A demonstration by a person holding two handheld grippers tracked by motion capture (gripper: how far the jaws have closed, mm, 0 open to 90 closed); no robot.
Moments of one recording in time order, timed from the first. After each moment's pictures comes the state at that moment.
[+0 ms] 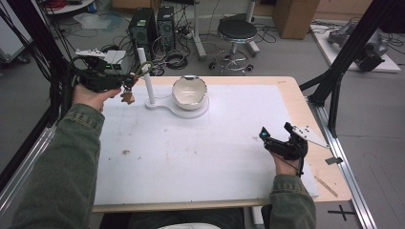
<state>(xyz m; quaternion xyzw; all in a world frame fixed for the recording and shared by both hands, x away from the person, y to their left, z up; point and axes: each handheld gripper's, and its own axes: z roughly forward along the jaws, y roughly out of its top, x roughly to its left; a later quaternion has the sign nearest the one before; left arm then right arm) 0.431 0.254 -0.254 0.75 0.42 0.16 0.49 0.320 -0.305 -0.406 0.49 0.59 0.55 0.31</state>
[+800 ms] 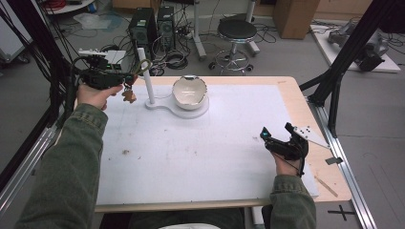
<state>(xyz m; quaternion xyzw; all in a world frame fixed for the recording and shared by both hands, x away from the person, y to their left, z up) 0.452 0.257 -0.270 0.73 0.46 0.16 0.48 0.321 -0.308 -0.407 0.50 0.59 0.55 0.31</state>
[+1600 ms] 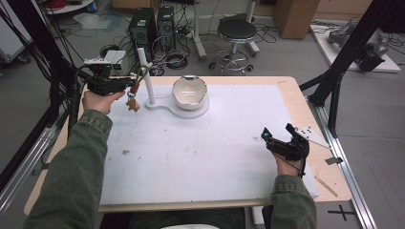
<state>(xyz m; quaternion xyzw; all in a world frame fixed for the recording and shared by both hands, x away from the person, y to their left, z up) 0.456 0.262 -0.301 0.70 0.47 0.18 0.50 0.321 -0.311 -0.409 0.50 0.59 0.55 0.31</state>
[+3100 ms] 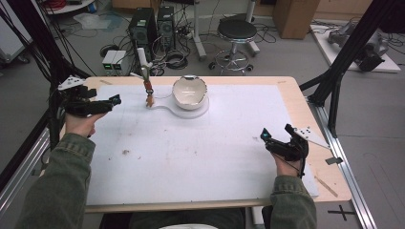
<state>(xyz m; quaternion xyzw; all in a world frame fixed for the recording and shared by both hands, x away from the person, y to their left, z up) 0.384 0.297 -0.316 0.66 0.50 0.27 0.50 0.319 -0.309 -0.409 0.50 0.59 0.55 0.30</state>
